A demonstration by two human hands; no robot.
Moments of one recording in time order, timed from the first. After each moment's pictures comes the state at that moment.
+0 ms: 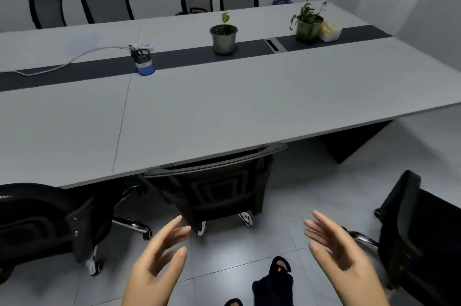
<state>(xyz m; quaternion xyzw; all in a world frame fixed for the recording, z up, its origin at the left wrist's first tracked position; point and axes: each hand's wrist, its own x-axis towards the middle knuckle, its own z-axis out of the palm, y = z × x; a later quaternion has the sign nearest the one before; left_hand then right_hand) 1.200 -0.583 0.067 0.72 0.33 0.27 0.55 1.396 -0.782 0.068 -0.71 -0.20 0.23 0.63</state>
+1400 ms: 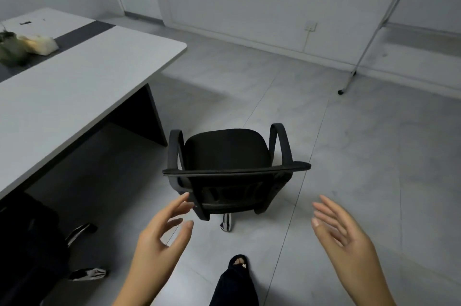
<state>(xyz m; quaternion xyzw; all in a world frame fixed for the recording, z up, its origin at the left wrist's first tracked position) 1.473 -1.045 0.071 0.85 -0.04 0.00 0.53 1.435 -1.327 0.063 -0.78 0.14 -0.09 0.60</state>
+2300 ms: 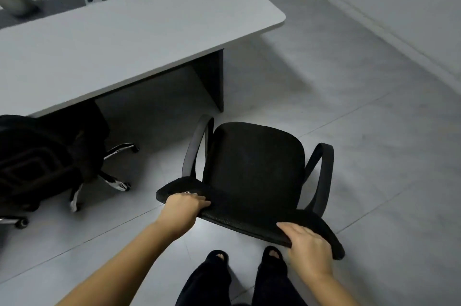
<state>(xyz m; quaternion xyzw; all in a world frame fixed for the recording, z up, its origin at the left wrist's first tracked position) 1.654 -1.107 -0.050 0.99 0.01 -0.12 0.07 1.714 -1.398 -0.060 -0.94 -0.26 0.13 0.16</state>
